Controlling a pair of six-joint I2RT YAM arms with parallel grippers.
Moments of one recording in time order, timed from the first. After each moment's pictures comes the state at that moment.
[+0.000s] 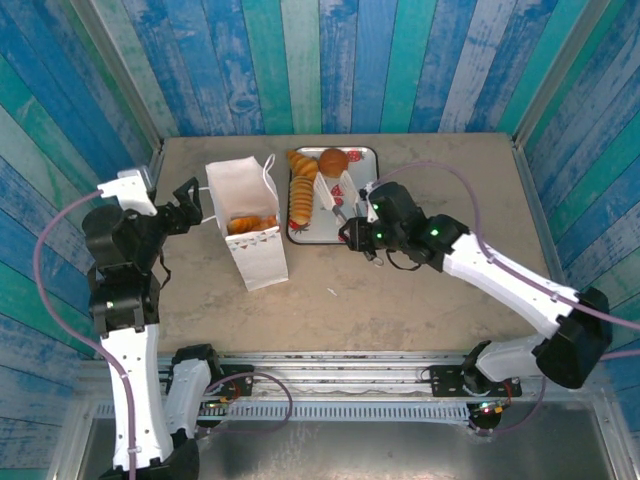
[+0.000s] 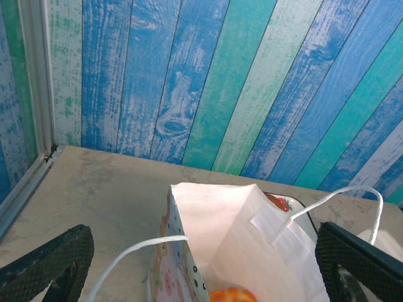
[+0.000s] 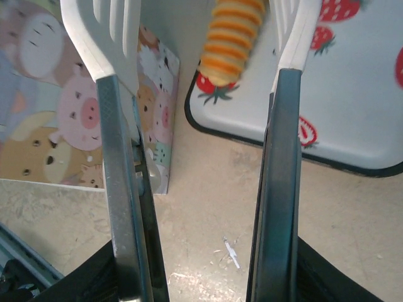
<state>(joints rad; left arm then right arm) 0.19 0.71 1.07 -0.51 0.27 -0.22 0.77 1.38 1.16 -0.55 -0.05 0.59</state>
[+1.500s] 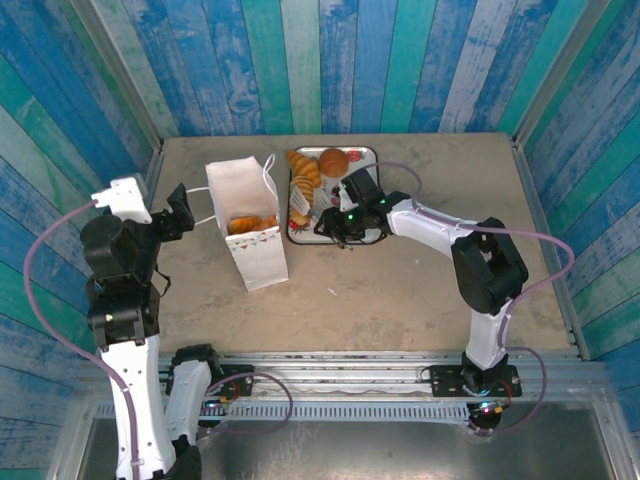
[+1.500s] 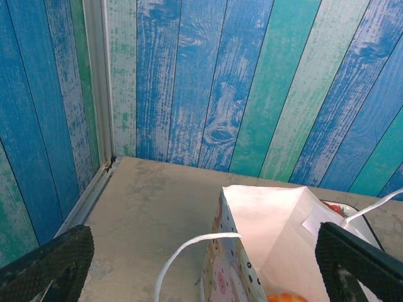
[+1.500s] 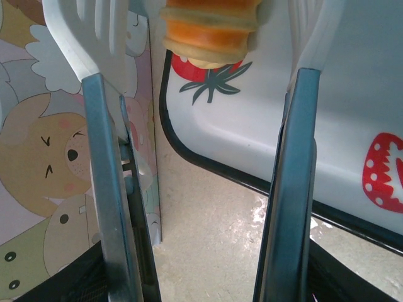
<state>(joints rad) 0.19 0.66 1.07 -0.55 0.13 -0.12 0.64 1.91 1.36 -0.39 -0.38 0.63</state>
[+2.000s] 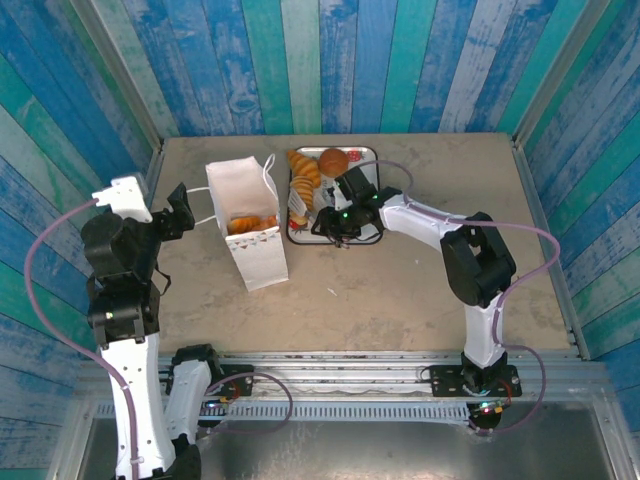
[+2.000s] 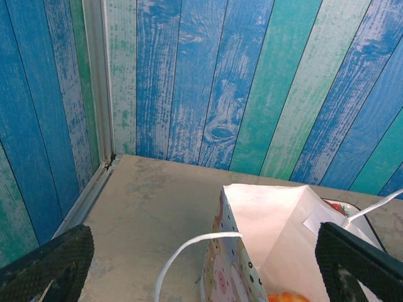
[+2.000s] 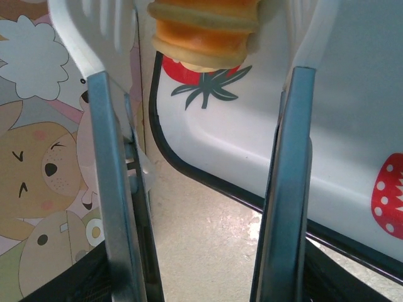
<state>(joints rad) 0.19 0.67 1.07 -0.55 0.13 -0.12 0.64 1.99 1.45 -0.45 -0.39 0.60</state>
